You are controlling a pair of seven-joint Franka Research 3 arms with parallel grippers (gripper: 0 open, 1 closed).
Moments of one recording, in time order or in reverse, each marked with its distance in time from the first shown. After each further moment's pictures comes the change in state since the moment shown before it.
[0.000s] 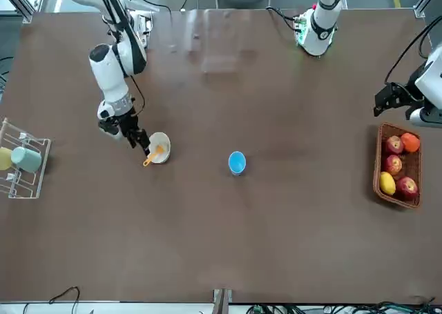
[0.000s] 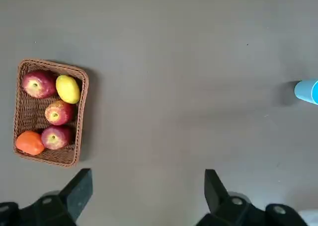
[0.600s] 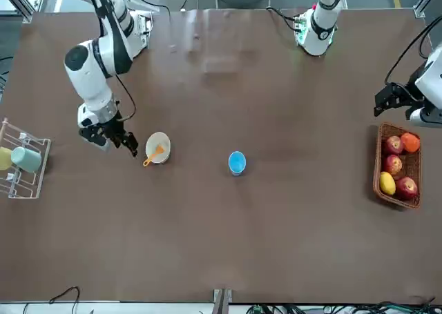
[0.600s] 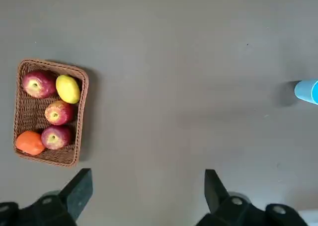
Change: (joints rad) left arm -0.001 0.000 0.000 0.000 0.000 0.000 0.000; right arm -0.062 -0.088 -0.009 0.204 0.000 -0.502 -0.215
